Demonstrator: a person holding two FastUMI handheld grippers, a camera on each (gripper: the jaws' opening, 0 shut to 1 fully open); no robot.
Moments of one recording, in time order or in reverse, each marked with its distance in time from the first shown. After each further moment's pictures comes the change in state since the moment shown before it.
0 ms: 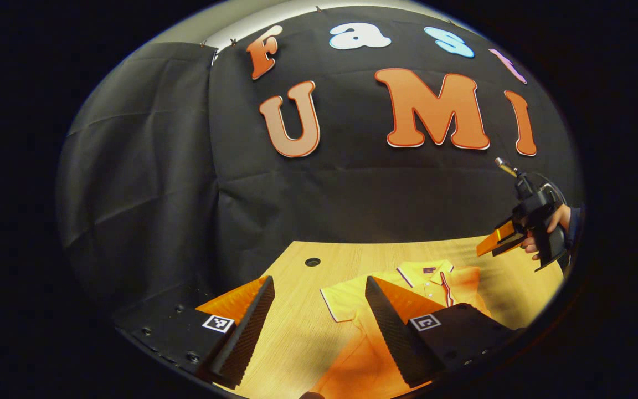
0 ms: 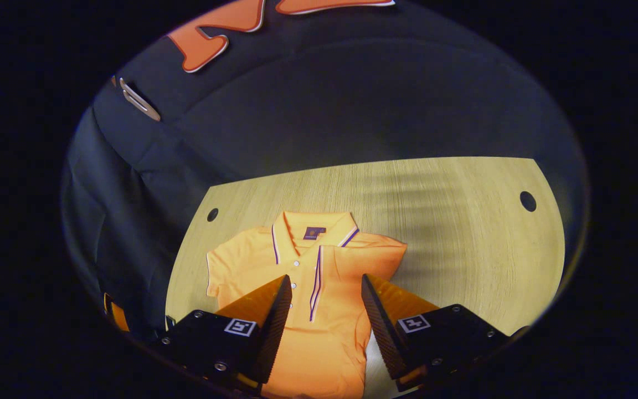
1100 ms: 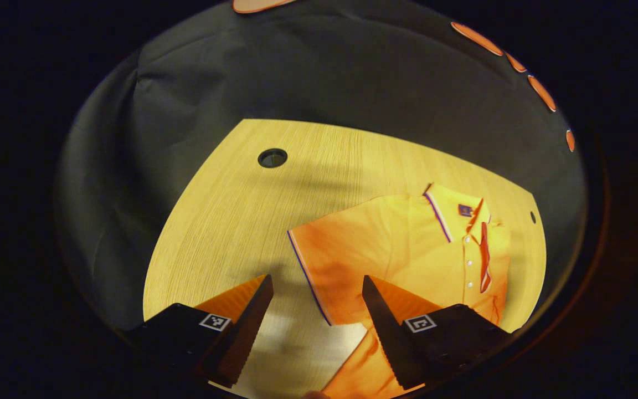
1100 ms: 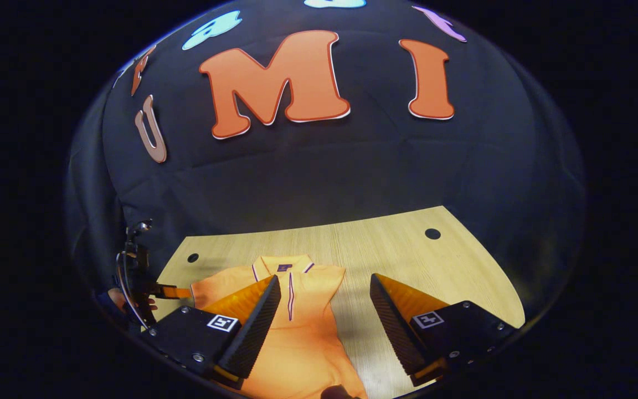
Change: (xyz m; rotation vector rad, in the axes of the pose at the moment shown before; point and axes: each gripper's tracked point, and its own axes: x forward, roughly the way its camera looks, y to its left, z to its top) left arm 0.221 -0.022 -0.153 -0.063 0.776 -0.215; right arm -0.168 0.001 -0.021 0.007 -0.425 -0.316
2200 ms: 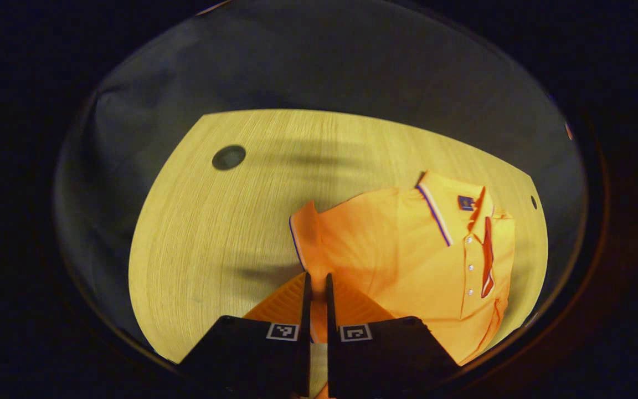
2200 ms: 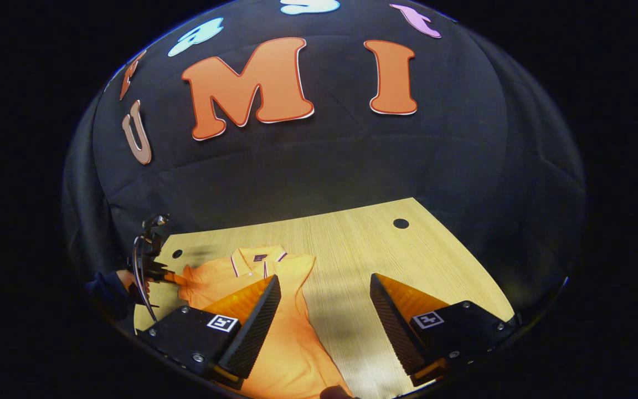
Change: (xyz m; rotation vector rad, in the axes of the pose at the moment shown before) left arm 0.019 -0.049 0.040 0.115 -0.014 -0.072; right arm -0.032 -0.051 -0.028 0.028 0.016 -0.084
